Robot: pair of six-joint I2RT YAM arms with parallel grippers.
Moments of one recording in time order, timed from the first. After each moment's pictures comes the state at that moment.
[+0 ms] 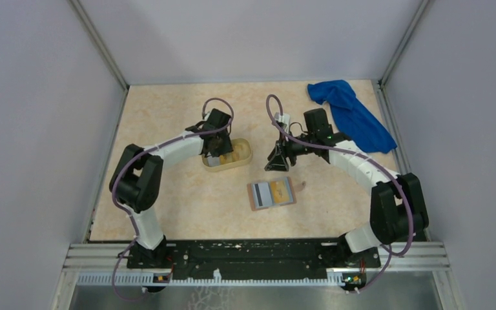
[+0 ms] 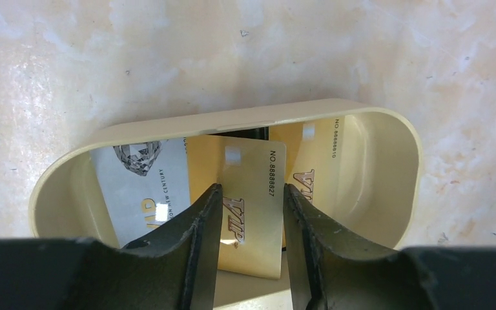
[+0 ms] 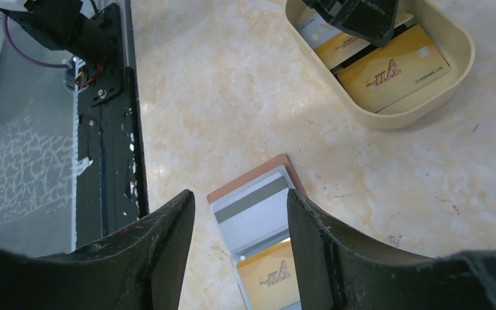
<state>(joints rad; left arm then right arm) -0.54 1.85 1.24 -0.37 -0.21 -0.72 0.37 1.46 1.01 -0.38 -1.01 -0.33</state>
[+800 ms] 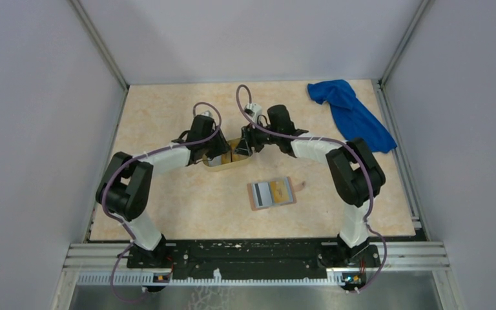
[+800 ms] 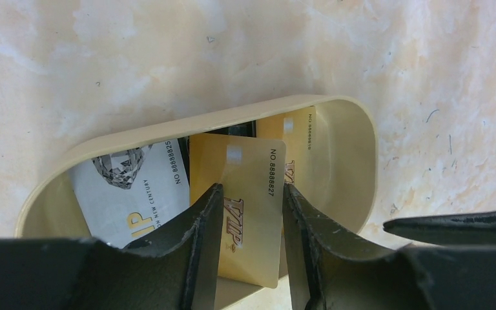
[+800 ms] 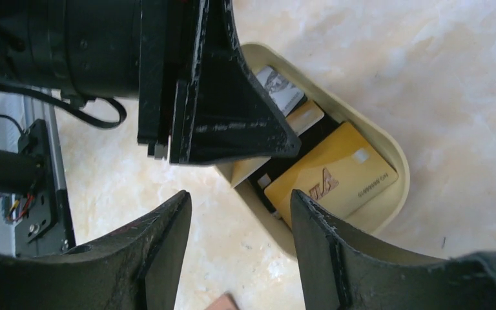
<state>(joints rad) -0.46 1.72 0.98 -0.01 0.01 -0.70 0.55 1.87 1.15 0.20 -0.71 0.16</state>
